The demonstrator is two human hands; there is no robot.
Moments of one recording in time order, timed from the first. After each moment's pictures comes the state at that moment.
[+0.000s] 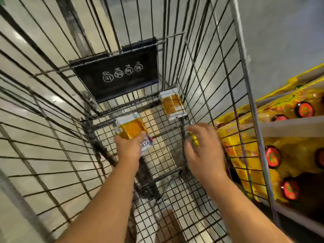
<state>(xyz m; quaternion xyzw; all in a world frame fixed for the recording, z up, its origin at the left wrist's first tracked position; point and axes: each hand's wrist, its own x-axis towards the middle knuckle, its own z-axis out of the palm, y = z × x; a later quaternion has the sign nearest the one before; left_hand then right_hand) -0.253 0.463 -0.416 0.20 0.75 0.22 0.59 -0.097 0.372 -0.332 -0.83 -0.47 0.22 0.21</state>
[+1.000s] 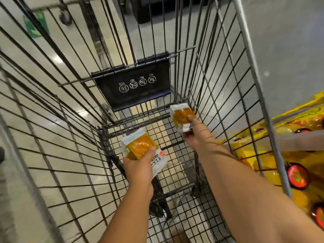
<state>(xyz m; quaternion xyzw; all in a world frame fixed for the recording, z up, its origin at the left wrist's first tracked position) -0.259 0.424 -0.398 0.09 0.72 0.30 0.62 -0.069 0.470 -0.445 -0.60 0.17 0.58 0.53</state>
